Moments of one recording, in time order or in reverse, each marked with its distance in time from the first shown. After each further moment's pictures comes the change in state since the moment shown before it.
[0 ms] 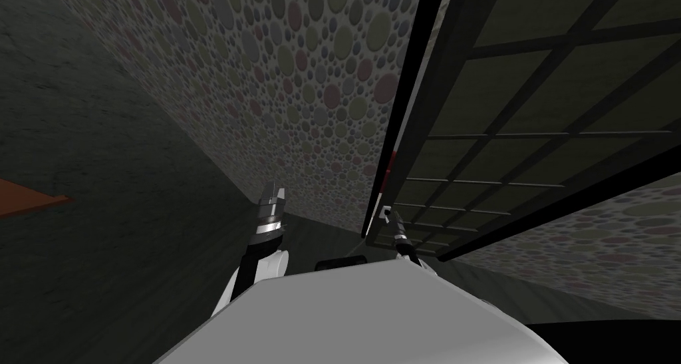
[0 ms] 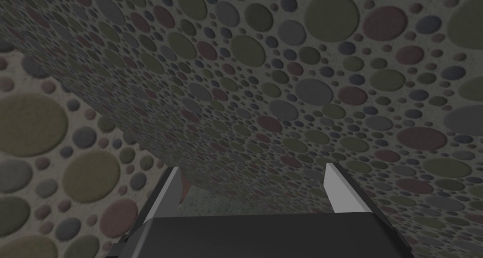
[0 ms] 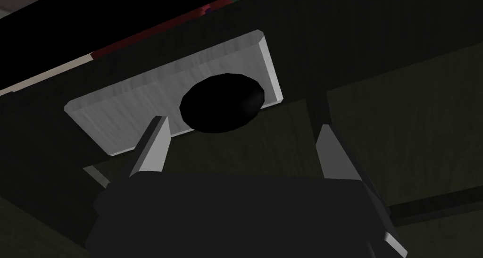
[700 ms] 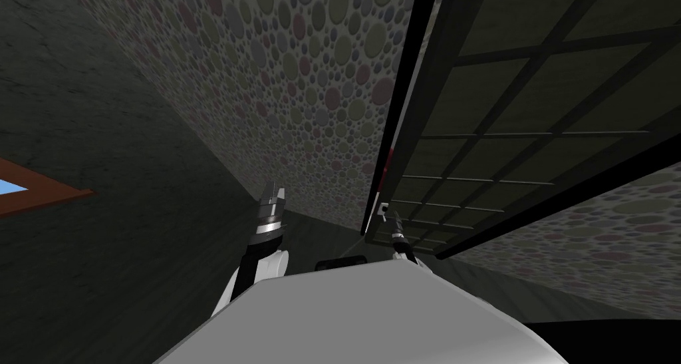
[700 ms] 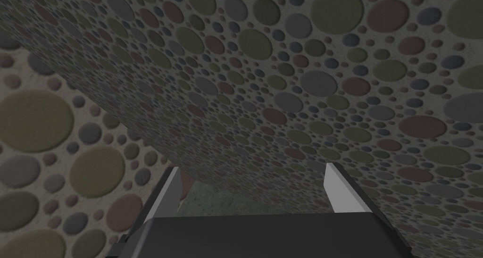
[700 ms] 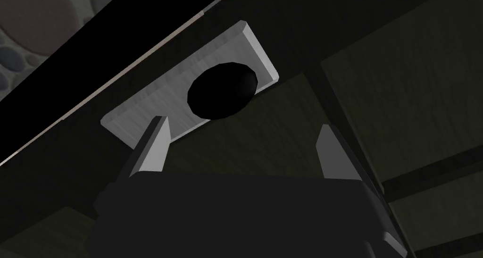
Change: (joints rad) arm -0.010 0.017 0.029 -0.018 -0.065 0.018 -0.169
